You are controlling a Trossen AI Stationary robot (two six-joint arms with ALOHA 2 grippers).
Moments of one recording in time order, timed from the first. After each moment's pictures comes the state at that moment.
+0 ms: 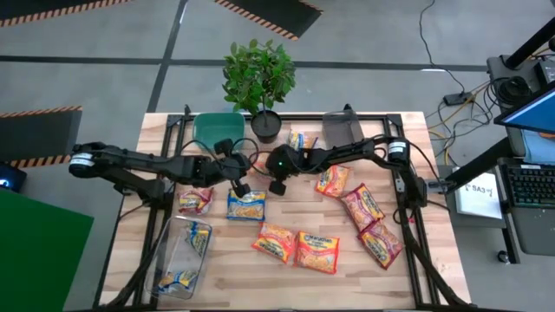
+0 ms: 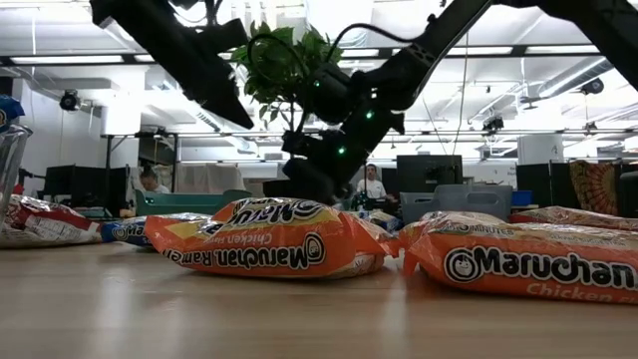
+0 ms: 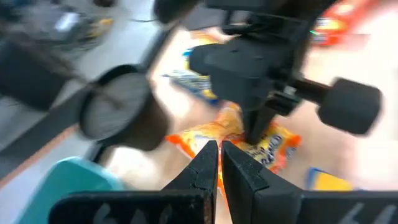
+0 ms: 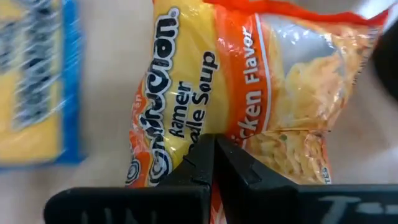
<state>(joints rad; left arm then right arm) 0.00 1.26 0.81 -0.28 -0.53 0.01 -0.18 2.10 1.33 -0.10 0.03 0.01</state>
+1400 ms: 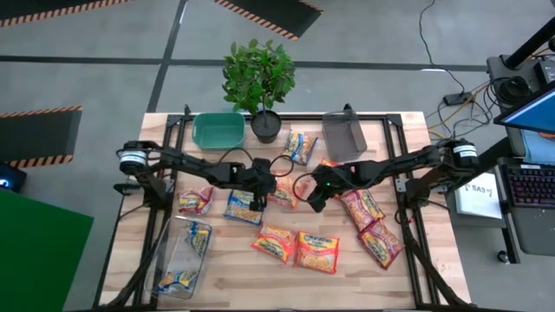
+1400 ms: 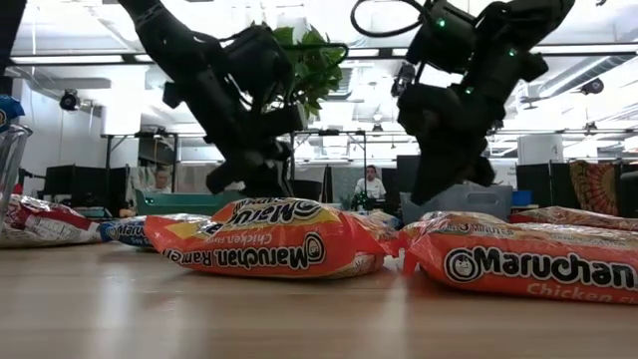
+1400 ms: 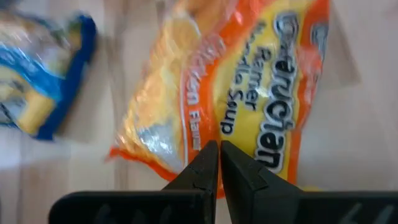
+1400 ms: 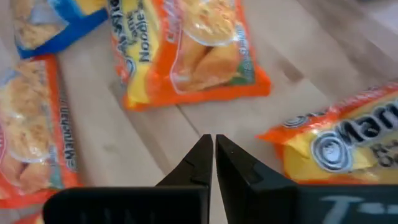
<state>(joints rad) 0.07 1.75 0.88 -0.04 -0.12 0.31 -0.03 1.51 0.78 -0.21 0.00 0.70</state>
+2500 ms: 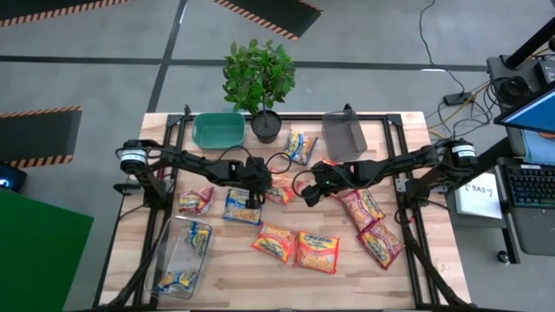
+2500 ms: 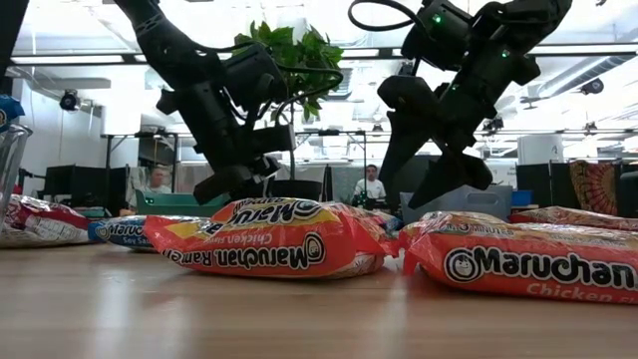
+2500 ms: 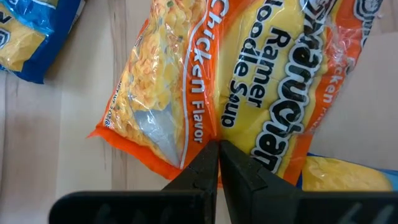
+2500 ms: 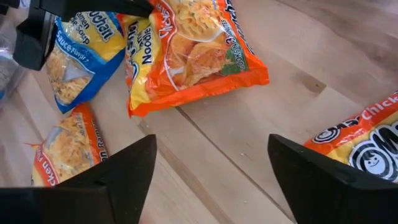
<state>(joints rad) 0.11 1.75 0.86 -0.10 -0.12 0.25 -0.04 1.52 0.78 -0.11 0.00 0.91</state>
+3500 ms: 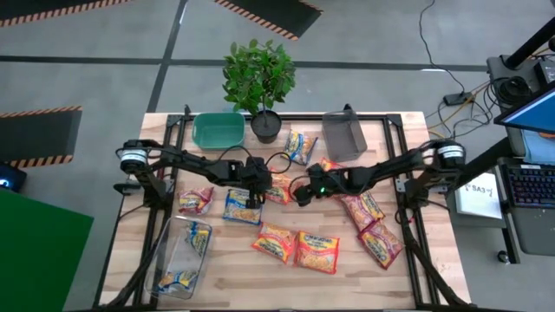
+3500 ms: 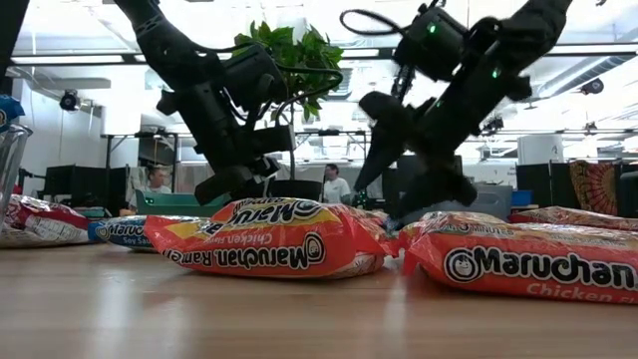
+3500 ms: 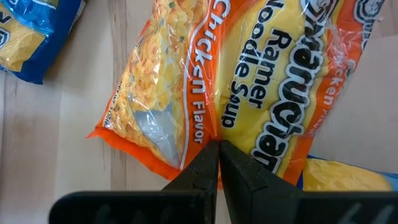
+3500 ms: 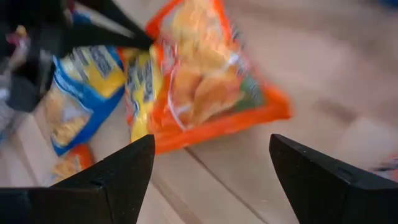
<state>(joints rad) 0.11 1.75 0.86 -0.09 -0.11 0.25 0.00 1.66 0.76 0.13 0.13 0.99</state>
